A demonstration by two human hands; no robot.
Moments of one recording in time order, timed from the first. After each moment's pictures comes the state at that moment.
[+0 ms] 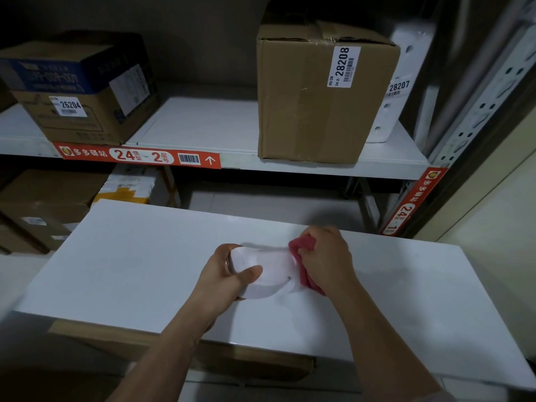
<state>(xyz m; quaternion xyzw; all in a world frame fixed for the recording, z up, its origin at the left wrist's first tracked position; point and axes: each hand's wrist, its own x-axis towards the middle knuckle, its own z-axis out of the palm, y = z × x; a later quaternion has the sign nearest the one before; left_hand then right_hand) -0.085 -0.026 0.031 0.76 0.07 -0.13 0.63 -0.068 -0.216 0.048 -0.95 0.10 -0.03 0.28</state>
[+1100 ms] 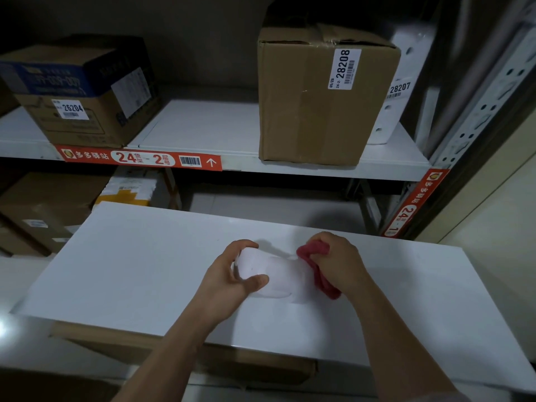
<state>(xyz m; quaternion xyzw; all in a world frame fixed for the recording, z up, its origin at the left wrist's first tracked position) -0.087 -0.025 0.033 0.80 -0.02 -0.11 0.58 -0.069 -0.238 0.046 -0.91 0.12 0.03 0.40</state>
